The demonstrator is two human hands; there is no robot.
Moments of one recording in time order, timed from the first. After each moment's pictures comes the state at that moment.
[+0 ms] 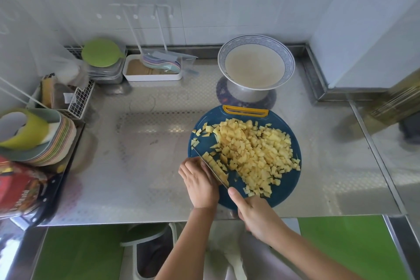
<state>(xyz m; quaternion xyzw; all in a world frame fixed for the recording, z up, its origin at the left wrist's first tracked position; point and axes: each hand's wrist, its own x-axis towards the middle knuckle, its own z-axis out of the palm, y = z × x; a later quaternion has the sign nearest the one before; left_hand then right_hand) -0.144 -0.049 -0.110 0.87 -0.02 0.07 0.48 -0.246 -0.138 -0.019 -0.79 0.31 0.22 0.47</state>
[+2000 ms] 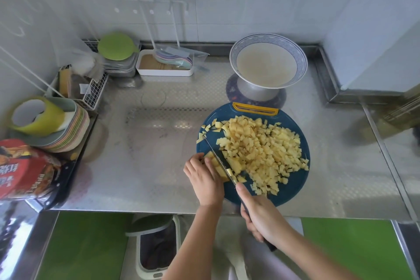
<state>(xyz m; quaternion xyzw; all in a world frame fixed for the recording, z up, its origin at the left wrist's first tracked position) -0.147 -0.046 -0.105 0.85 0.05 0.06 0.51 -0.248 -0.129 -0.008 -0.73 0.32 0.25 0.55</state>
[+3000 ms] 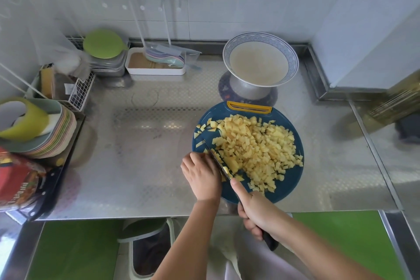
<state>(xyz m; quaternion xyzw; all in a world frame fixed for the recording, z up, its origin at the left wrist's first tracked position) -0.135 -0.049 -0.110 0.90 0.02 0.08 0.44 -0.230 -0.121 0.003 -0.68 0.41 0.35 0.49</state>
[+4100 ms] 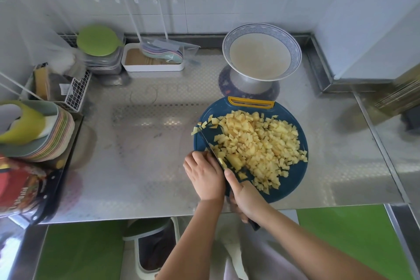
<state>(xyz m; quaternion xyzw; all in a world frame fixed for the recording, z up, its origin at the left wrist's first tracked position) -0.135 -0.050 -0.112 0.90 0.01 0.10 0.42 -0.209 -0.112 -0.047 -0.71 0.40 0.24 0.53</state>
